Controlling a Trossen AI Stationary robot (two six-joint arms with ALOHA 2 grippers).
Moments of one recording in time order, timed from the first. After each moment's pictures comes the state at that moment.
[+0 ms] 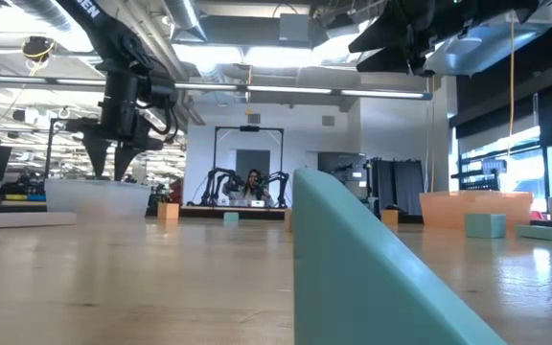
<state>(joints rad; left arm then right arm) 0.99 1.47 0.98 -0.87 -0.29 -0.43 0.01 1.05 0.70 0.05 0.39 0.13</state>
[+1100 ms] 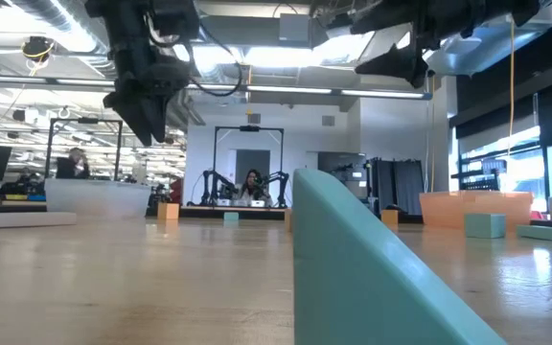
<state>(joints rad) 0.37 1.26 0.98 -0.87 -0.15 -0.46 0.01 1.05 0.70 0.02 0.18 0.47</state>
